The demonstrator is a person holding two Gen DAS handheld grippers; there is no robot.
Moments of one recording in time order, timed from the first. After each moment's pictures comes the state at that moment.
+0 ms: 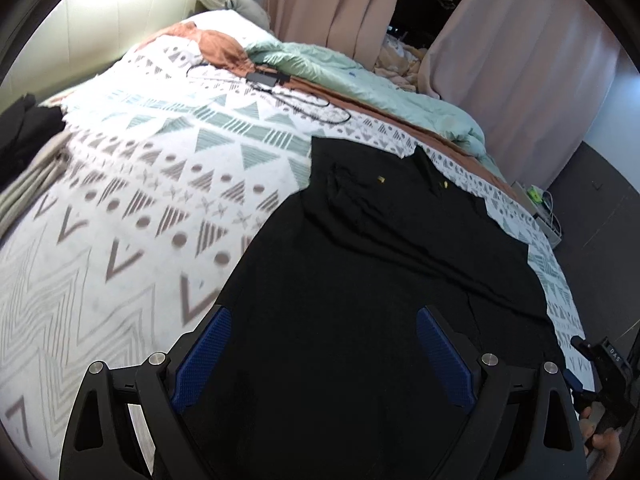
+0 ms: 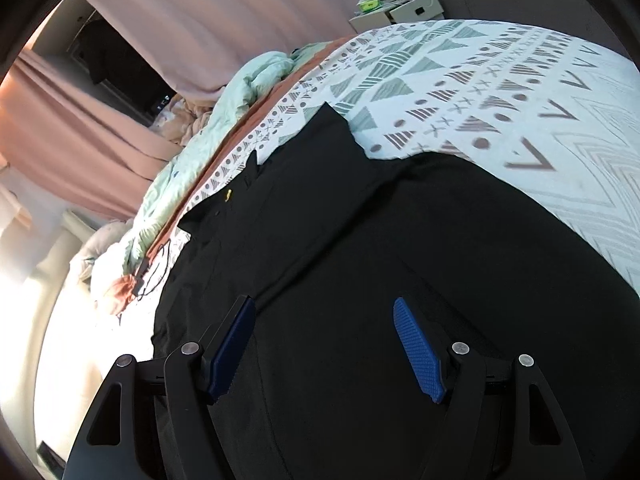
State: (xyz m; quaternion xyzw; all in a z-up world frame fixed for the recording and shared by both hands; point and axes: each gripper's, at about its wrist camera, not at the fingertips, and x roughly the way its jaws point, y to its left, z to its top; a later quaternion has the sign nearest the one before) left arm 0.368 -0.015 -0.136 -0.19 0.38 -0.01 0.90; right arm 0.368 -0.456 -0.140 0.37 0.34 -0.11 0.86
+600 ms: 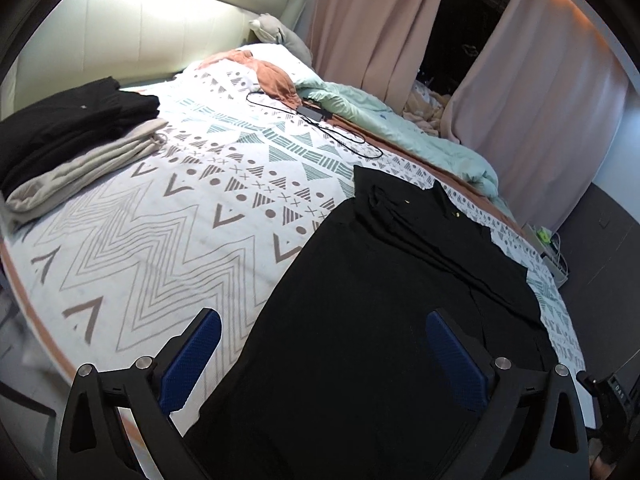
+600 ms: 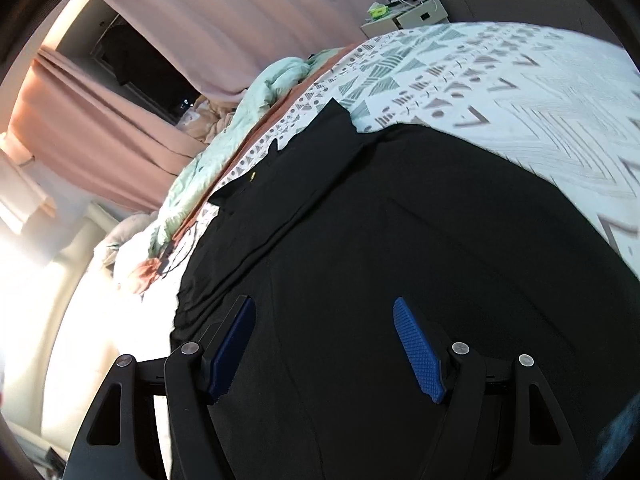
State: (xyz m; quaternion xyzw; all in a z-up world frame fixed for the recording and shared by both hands) left arm 0.244 0.012 -0.125 -0.22 0.31 0.05 0.92; right arm 0.260 -0.428 -0.137 0.39 0.31 -0.07 0.87
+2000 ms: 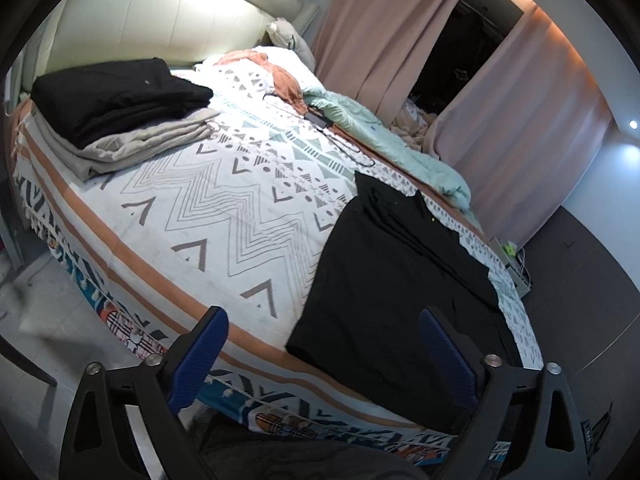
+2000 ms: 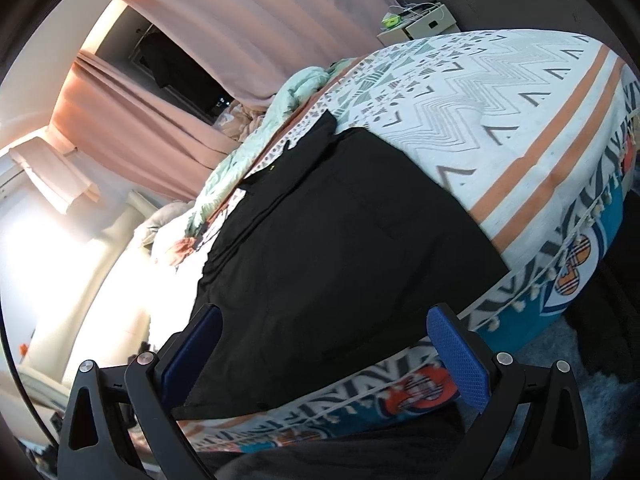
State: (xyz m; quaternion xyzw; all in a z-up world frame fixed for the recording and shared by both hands) left arm 0.120 0.084 -0.124 -0.28 0.30 0.00 0.91; right arm 0.089 -0.487 -0.148 0.38 0.29 -0.01 0.88
